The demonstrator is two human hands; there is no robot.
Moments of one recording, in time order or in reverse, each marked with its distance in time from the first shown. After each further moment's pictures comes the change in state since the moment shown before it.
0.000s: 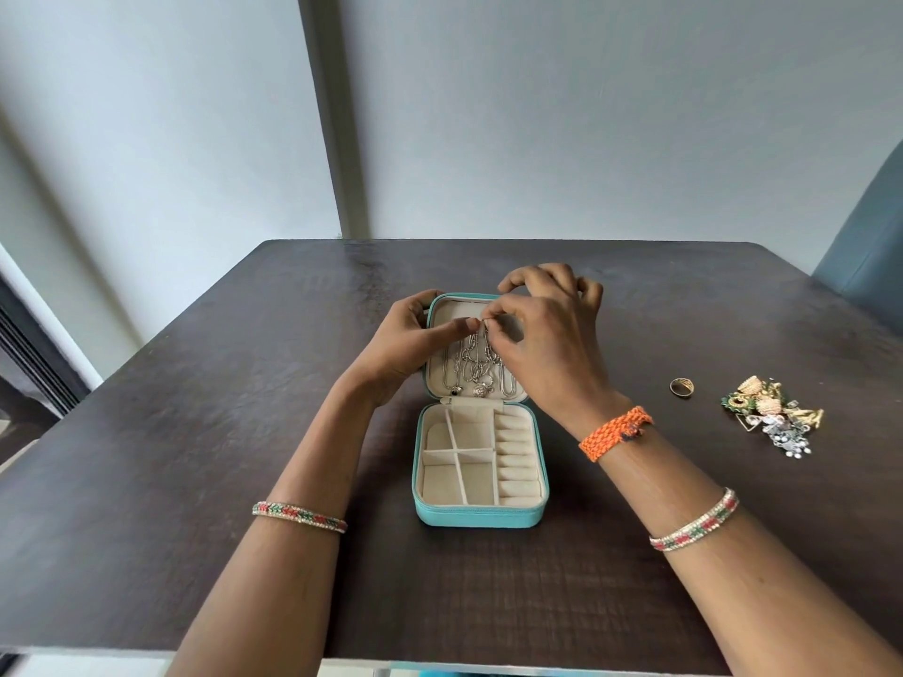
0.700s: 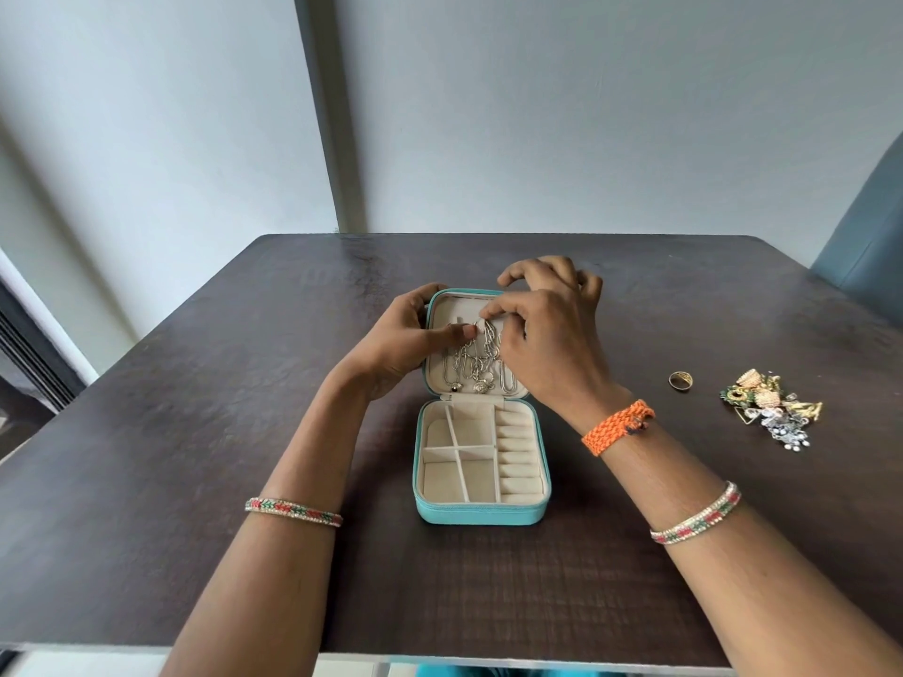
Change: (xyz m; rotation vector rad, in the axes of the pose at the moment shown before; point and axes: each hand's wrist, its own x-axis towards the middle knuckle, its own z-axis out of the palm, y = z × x) left_hand -0.003 0.003 -0.003 -0.003 -0.102 -0.018; right_hand 0.001 0.001 0.000 0.063 -0.017 0.014
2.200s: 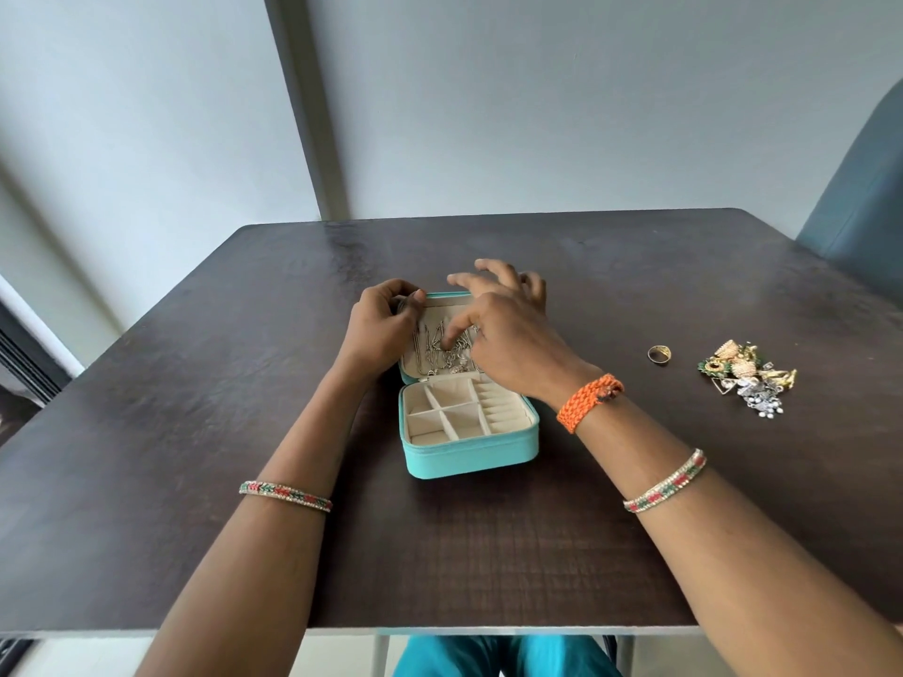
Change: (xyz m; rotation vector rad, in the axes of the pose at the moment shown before) left_hand 0.020 -0.033 -0.006 0.428 0.396 0.063; right_hand -0.003 -0.003 -0.001 0.081 -0.472 0.029
